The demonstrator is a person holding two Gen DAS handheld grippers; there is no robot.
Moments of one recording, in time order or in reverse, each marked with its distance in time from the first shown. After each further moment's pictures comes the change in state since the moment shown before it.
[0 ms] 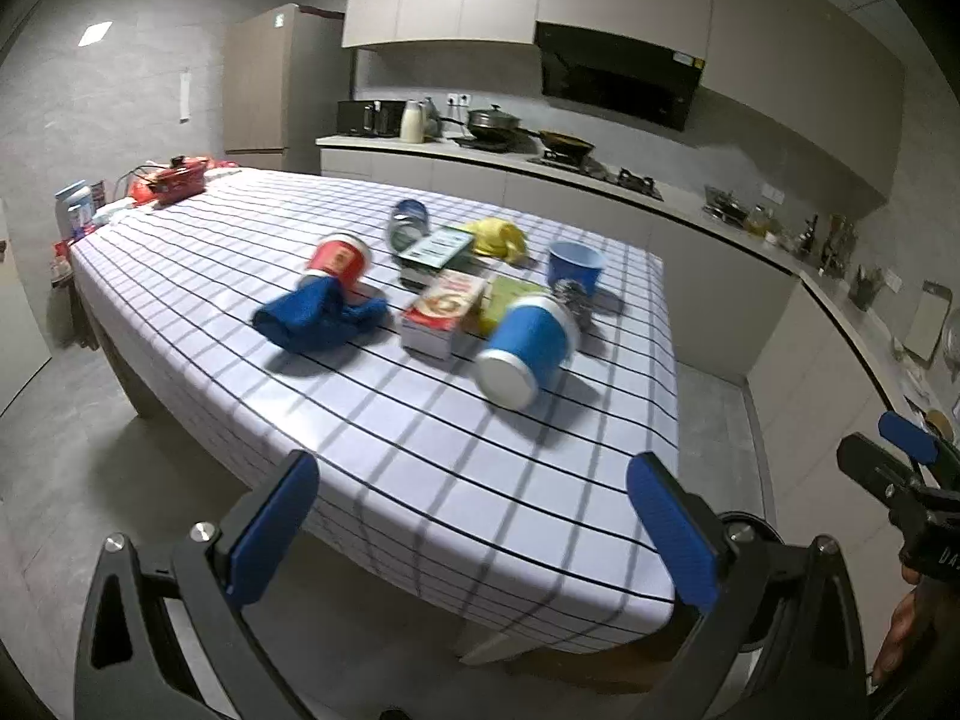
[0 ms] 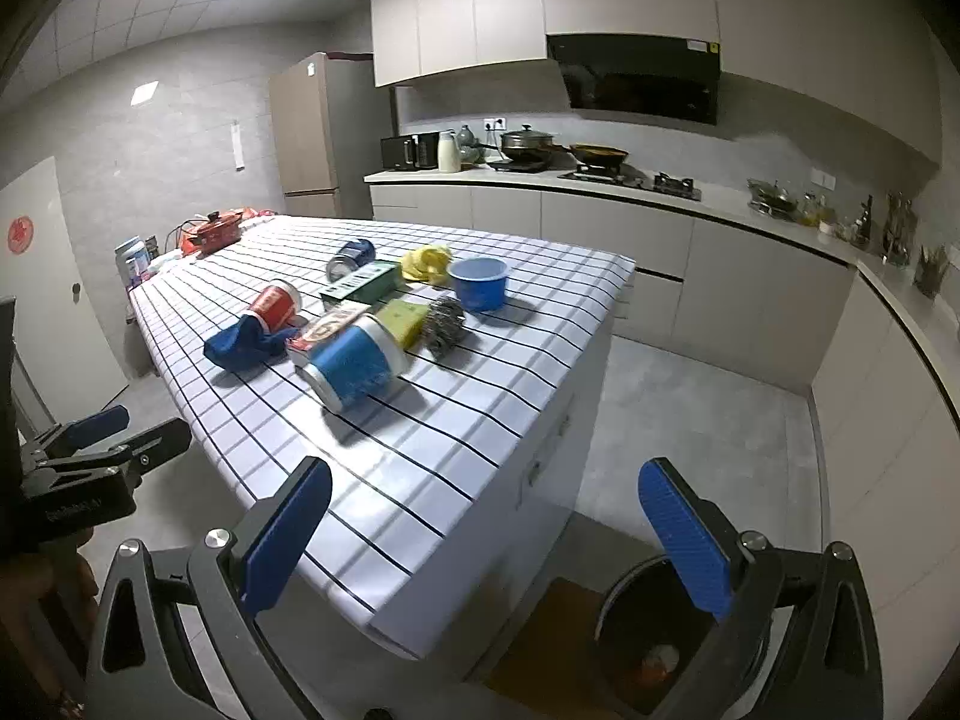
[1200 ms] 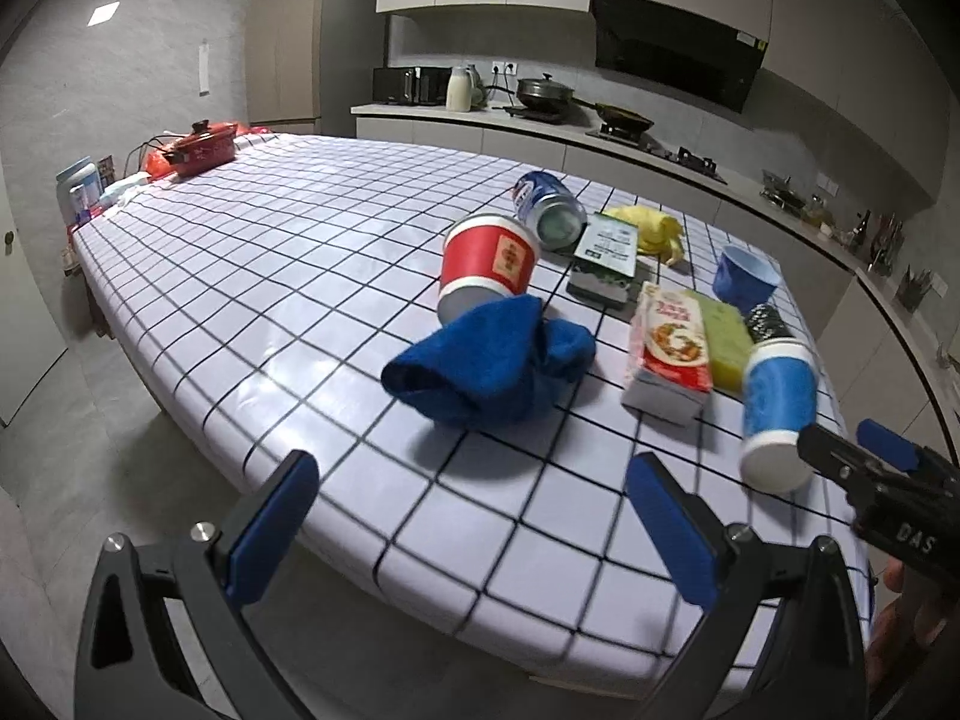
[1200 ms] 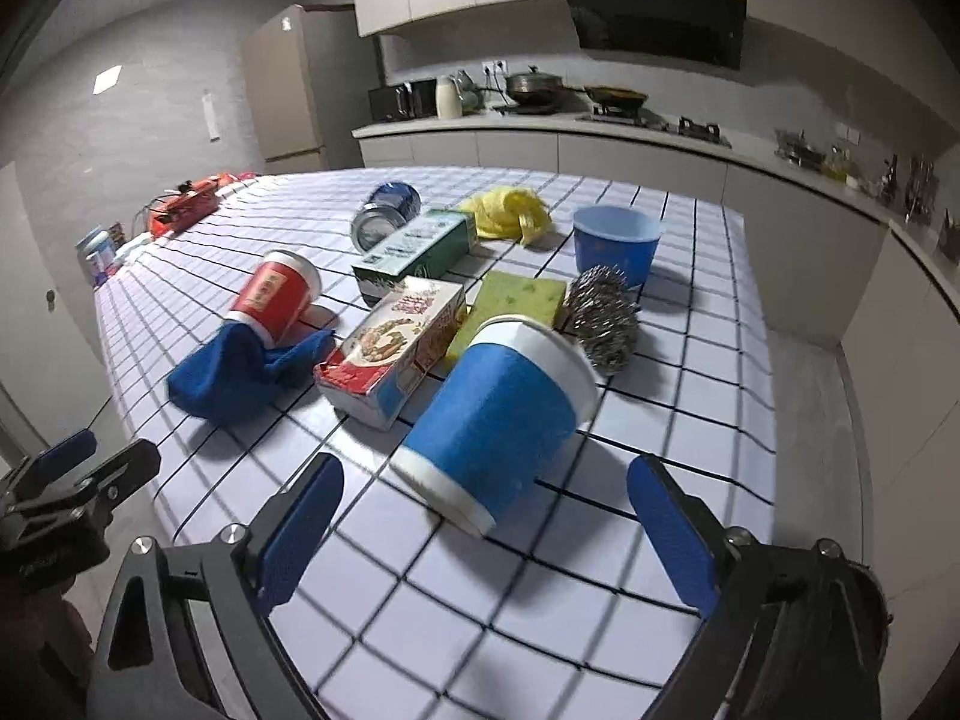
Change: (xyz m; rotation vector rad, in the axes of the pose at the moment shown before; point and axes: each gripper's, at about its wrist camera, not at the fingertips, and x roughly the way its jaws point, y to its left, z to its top) left arm 0.127 0.136 0.053 0.010 0.082 0.050; right arm 0.187 0.127 0.042 0.081 0.140 -0.020
